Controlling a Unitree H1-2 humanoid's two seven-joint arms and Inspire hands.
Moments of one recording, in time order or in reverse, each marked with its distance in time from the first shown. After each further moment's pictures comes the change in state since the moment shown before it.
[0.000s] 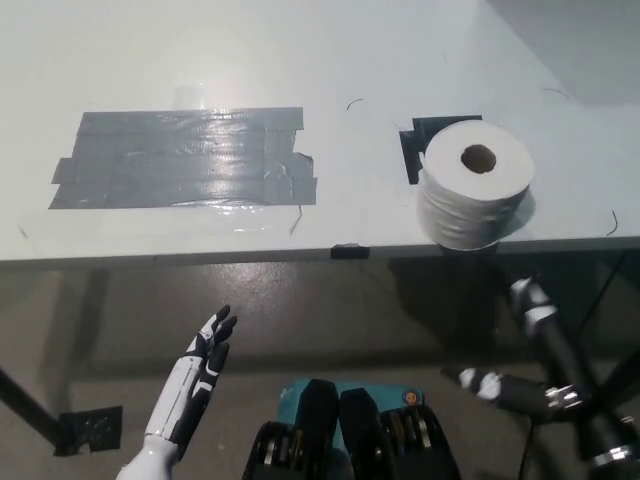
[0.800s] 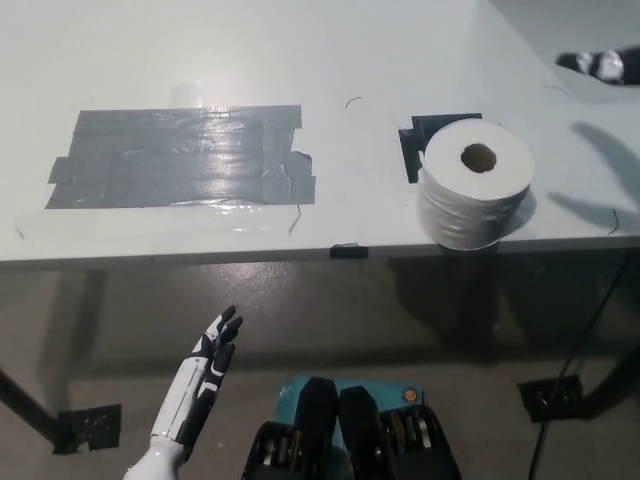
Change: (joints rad) left_arm -0.001 -0.016 0.000 0.000 0.000 0.000 0.000; right_arm -0.851 -0.395 0.064 0.378 0.068 0.396 0.236
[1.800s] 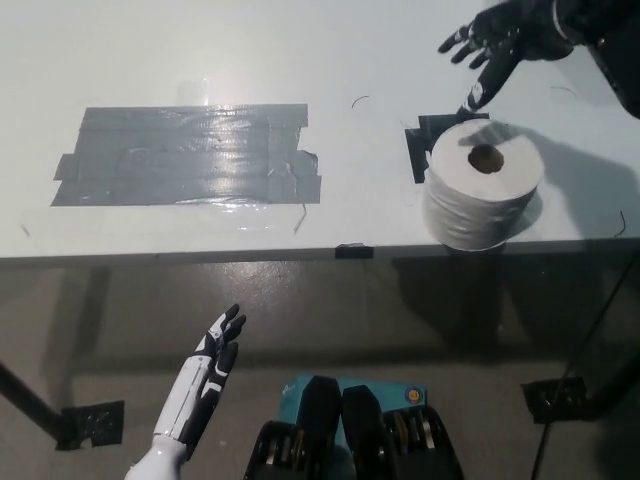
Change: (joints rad) left_arm -0.001 -0.001 -0.007 -0.013 0.017 0.000 -0.003; right_arm -0.555 0.236 0.492 1.014 -0.206 0.002 0.425
